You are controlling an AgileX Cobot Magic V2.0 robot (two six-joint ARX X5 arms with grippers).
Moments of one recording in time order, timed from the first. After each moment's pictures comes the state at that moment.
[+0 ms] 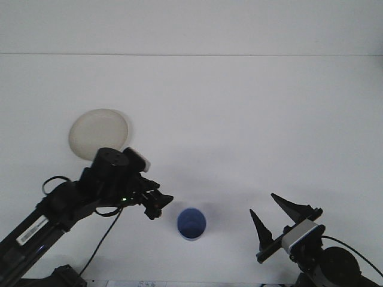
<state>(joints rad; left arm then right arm) -0.65 1.15 1.18 -0.72 0.36 -0.12 0.96 0.25 0.57 -0.47 0.34 0.06</state>
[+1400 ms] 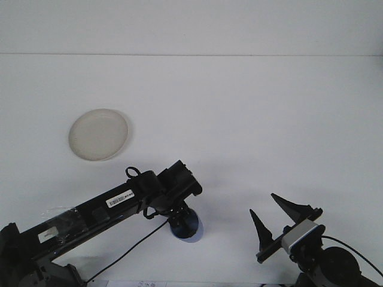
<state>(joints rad) -0.89 1.59 1.31 -0.87 0.18 0.02 0.96 0.25 0.57 -0.47 0.34 0.06</state>
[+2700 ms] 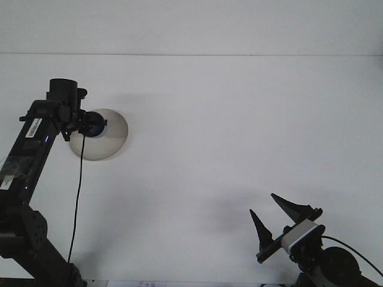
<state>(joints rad) 0.03 1.79 1.65 -0.79 -0.11 0.09 0.96 0.25 0.57 -0.48 0.34 0.06</state>
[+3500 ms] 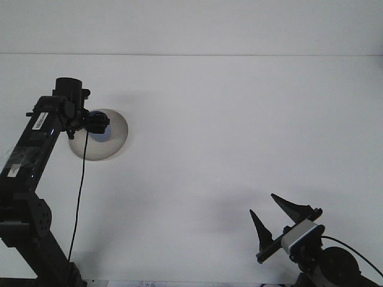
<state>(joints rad) 0.03 1.86 1.71 -0.83 -0.11 0.06 0.96 0.25 0.57 -0.48 0.34 0.06</state>
